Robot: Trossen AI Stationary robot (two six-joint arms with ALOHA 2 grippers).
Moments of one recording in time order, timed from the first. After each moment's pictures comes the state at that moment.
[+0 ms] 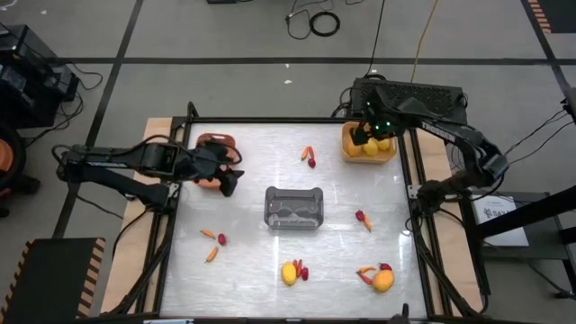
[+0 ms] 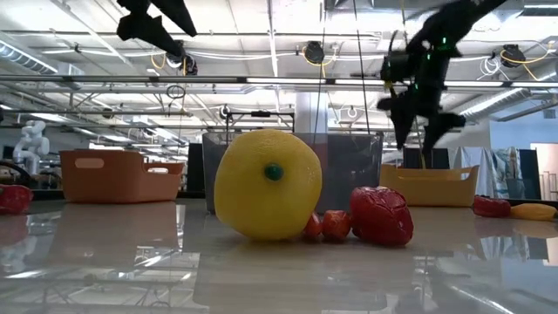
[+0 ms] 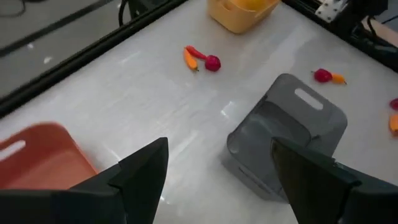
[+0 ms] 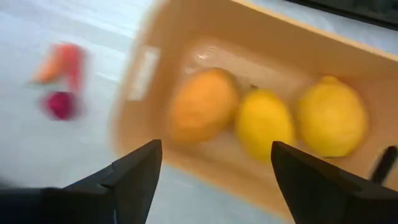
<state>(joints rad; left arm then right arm) -0.06 1.06 1.12 -0.85 -0.40 -0.63 -0.84 1.39 1.09 -0.92 -0.05 0.47</state>
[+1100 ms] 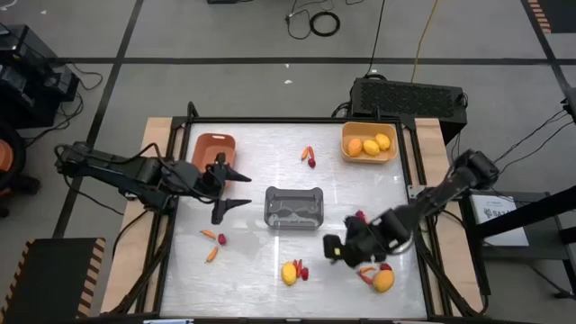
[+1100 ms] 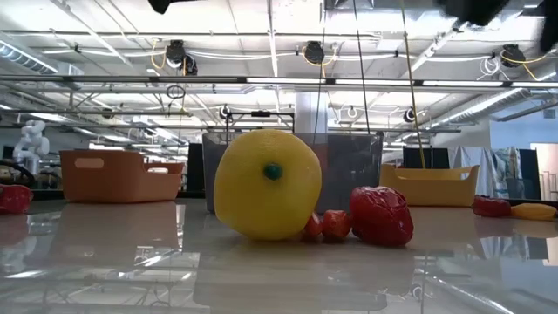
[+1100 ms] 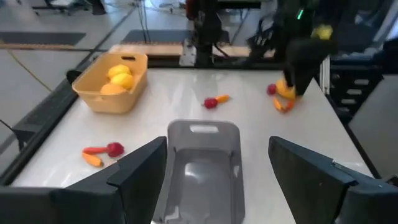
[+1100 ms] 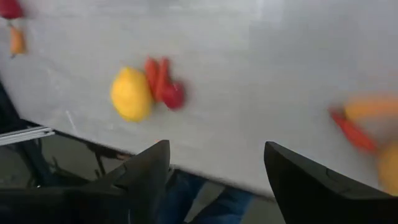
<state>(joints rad) -0.23 0.96 0.93 -0.35 -0.23 -0.10 0.58 1.54 1.24 -0.79 0.05 2.19</state>
